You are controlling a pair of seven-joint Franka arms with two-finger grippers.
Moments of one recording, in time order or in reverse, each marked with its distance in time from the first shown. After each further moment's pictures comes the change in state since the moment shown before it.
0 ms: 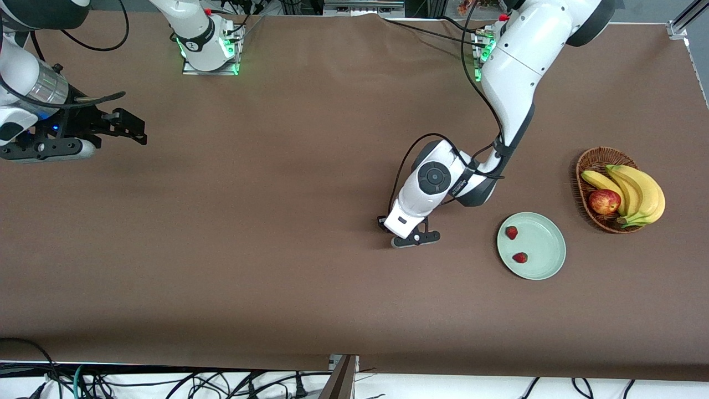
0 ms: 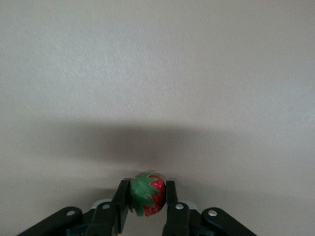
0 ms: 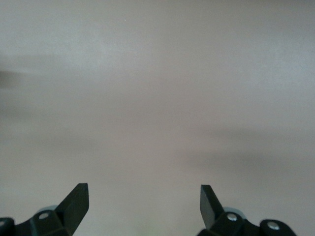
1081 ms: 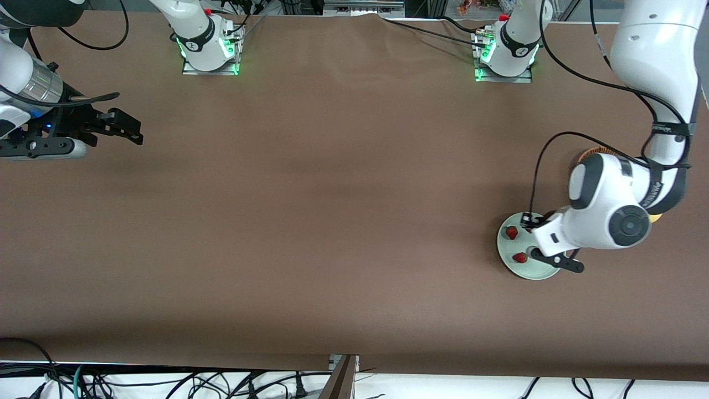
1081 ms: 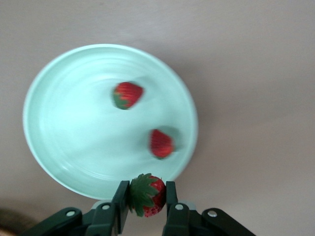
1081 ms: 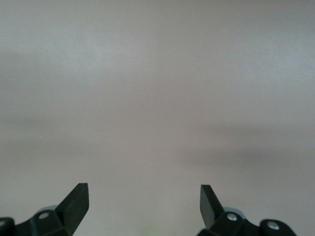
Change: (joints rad) left arm 0.497 -0.188 0.019 -0.003 0.005 -0.538 1.039; right arm -0.013 -0.002 0.003 0.000 -0.002 -0.004 0.032
